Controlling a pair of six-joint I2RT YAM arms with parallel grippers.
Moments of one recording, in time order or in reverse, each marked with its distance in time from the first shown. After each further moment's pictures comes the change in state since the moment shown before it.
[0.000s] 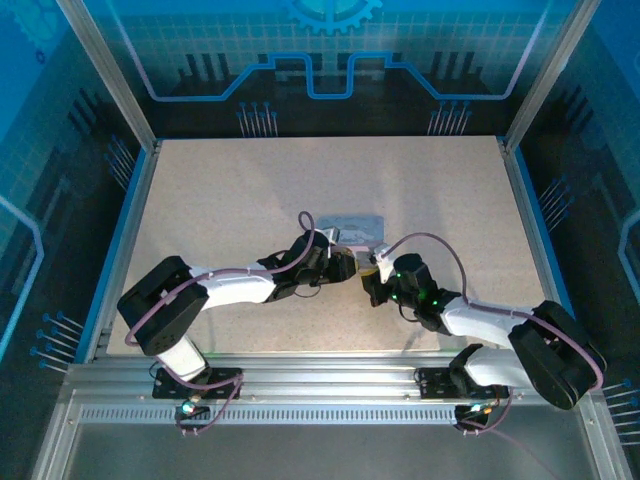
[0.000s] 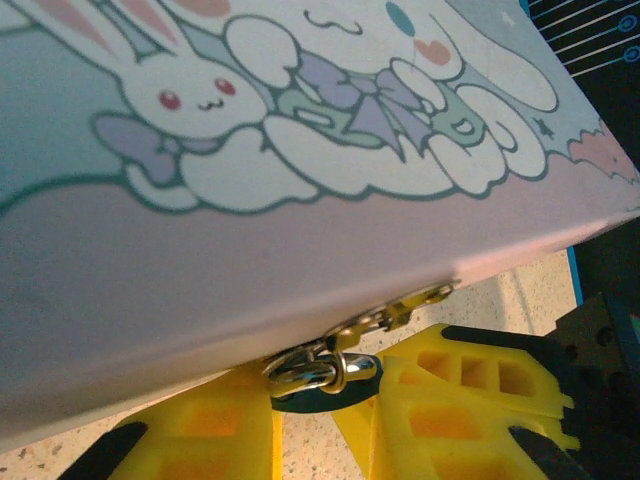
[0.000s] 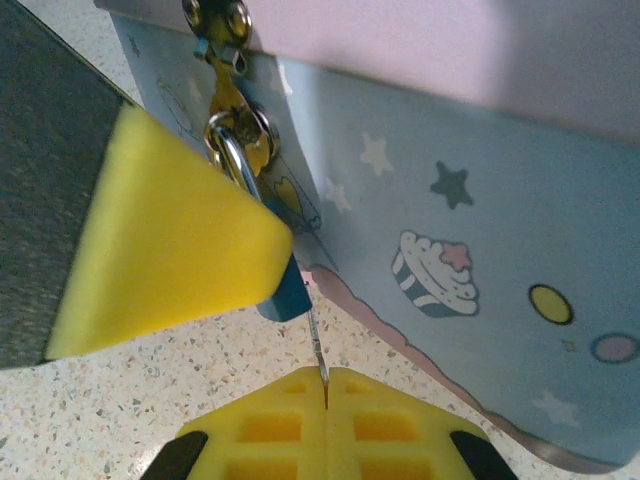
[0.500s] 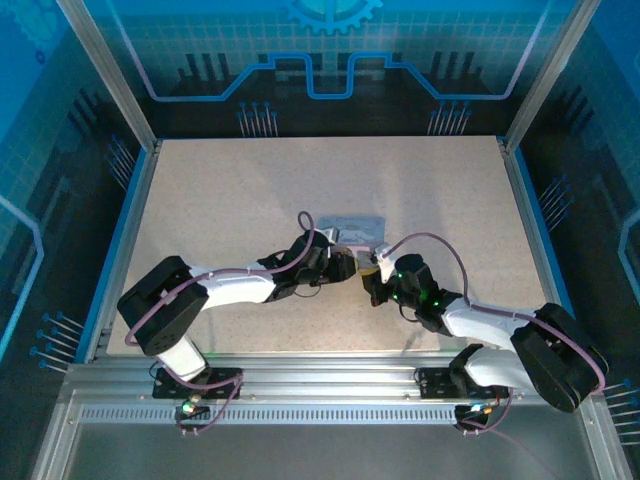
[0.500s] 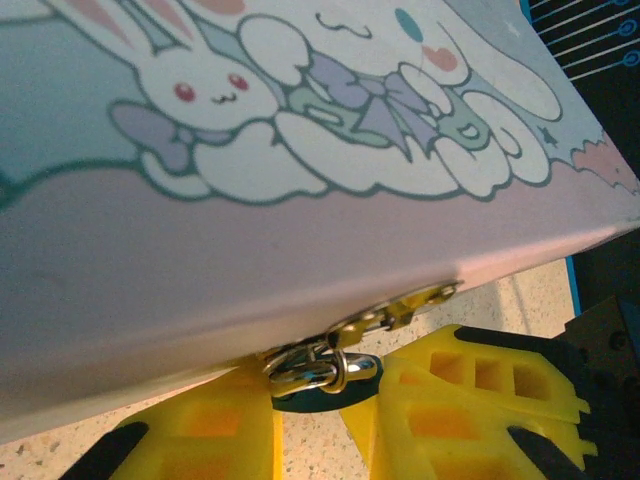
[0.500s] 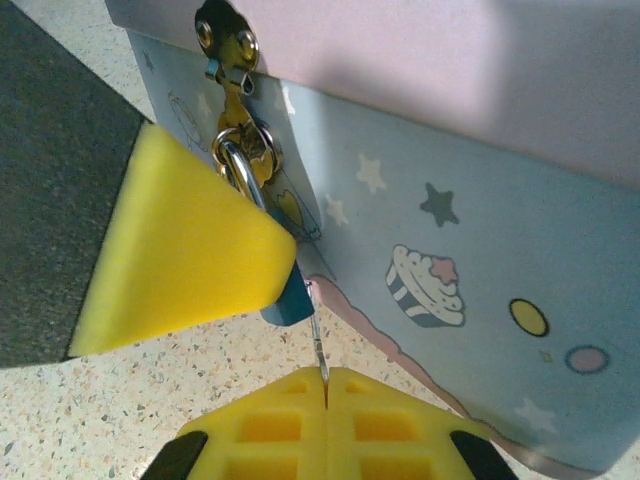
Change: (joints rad) left arm 0.005 0.000 0.000 0.002 0.000 -0.020; right arm 0.000 -0.013 -0.006 0.006 0.003 0.003
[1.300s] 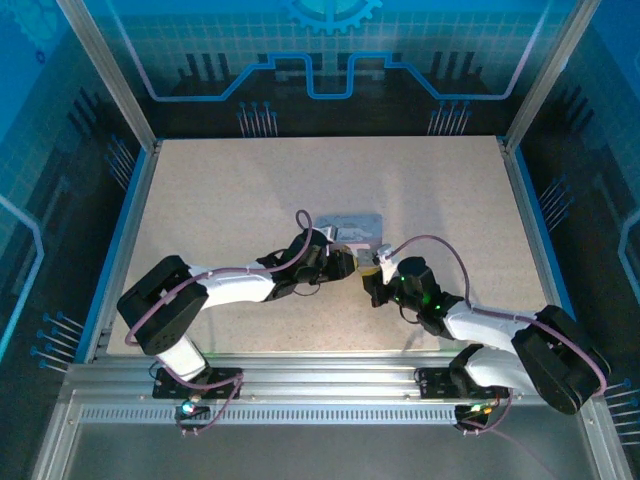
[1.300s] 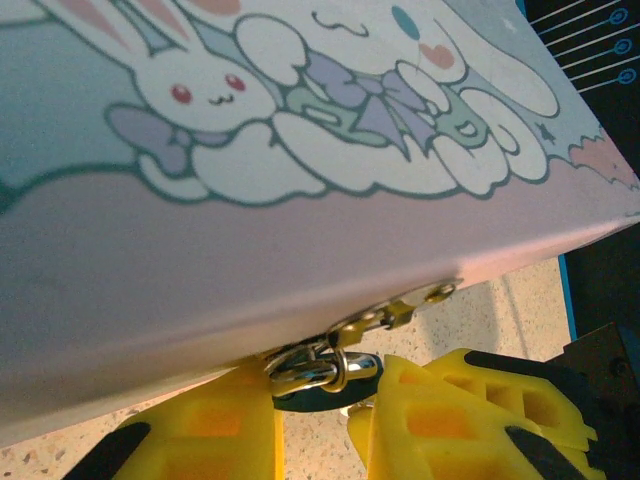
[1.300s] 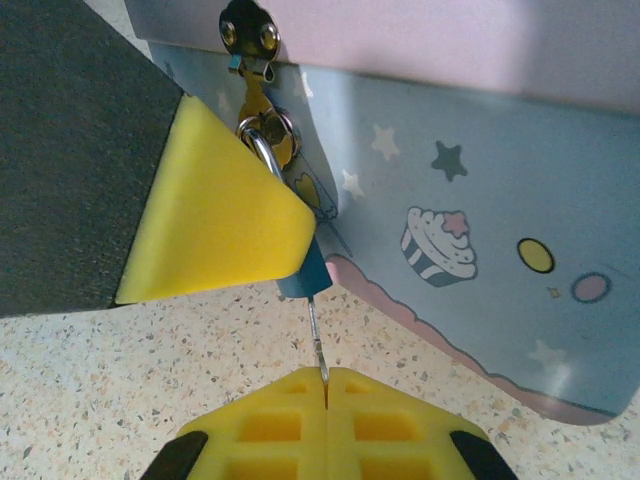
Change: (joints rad) left arm 0.010 0.000 0.000 0.007 0.000 -0.013; right arm 0.000 -0.015 -0.034 0.063 -0.011 0.019
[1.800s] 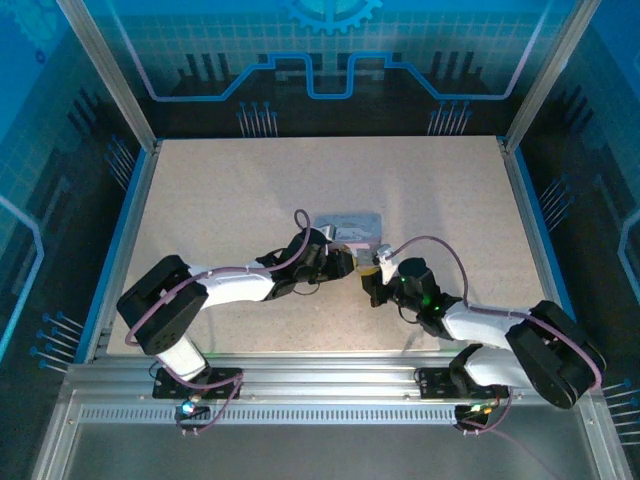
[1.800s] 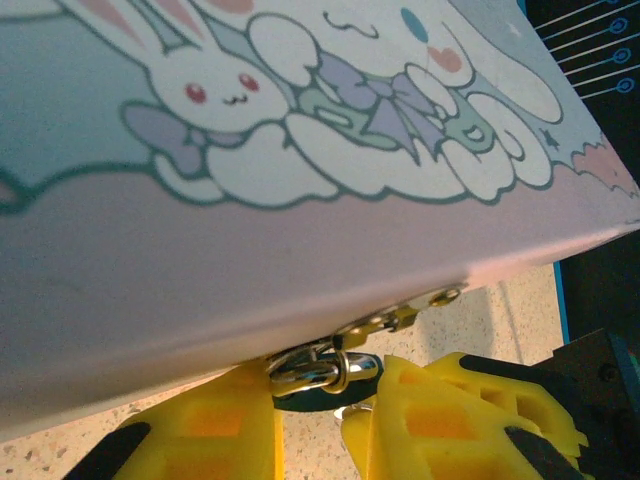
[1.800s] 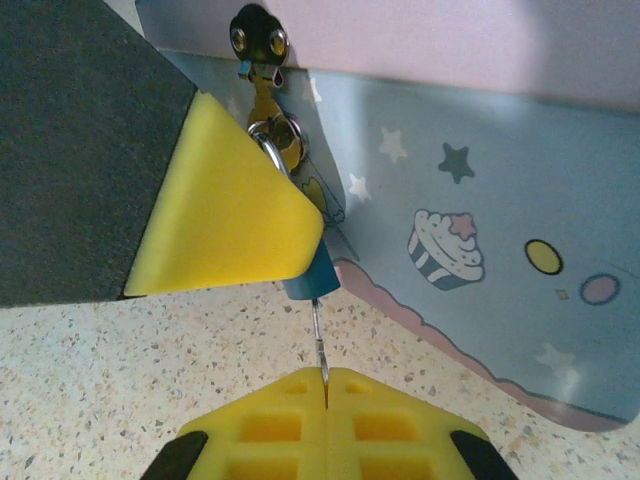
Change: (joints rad) left arm 0.006 0.000 0.000 0.000 0.011 -0.018; right arm -0.003 0.041 -0.020 0.095 -0.019 0.003
